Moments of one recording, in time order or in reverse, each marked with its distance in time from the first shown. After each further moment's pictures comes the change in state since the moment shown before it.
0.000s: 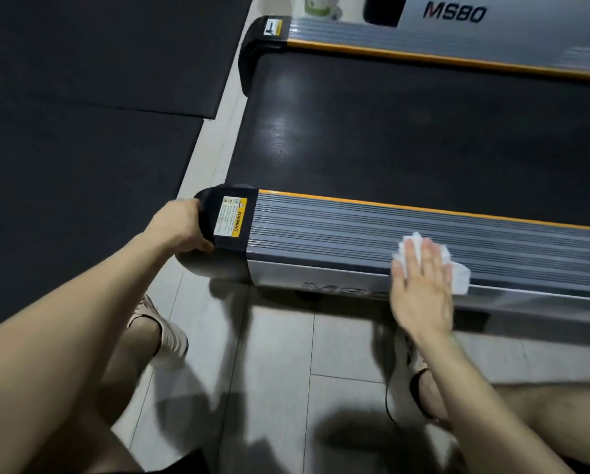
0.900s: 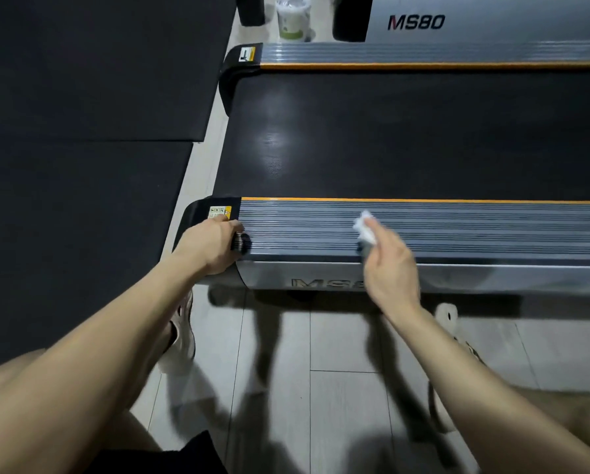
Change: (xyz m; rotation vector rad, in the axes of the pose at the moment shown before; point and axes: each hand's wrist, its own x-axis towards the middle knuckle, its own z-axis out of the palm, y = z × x) left_hand -0.060 0.075 0.004 0.192 0.051 0.322; right_hand -0.019 -0.040 -0.063 0.550 0.140 -0.089
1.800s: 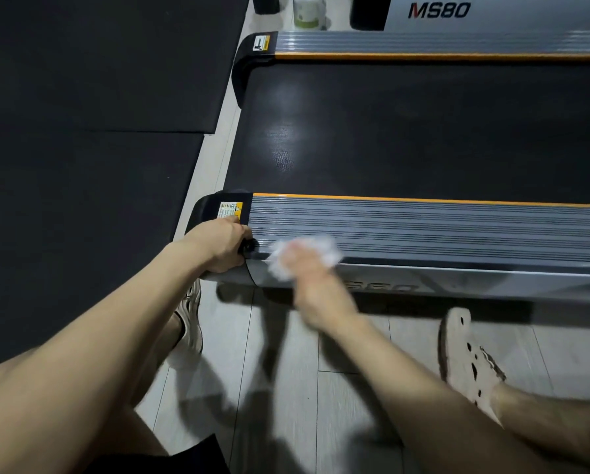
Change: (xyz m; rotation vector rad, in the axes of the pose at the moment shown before) left_hand 0.008 -0.009 -0.007 0.108 -0.200 0.093; right_hand -0.024 -0.051 0.100 -0.094 -0.515 -0.216
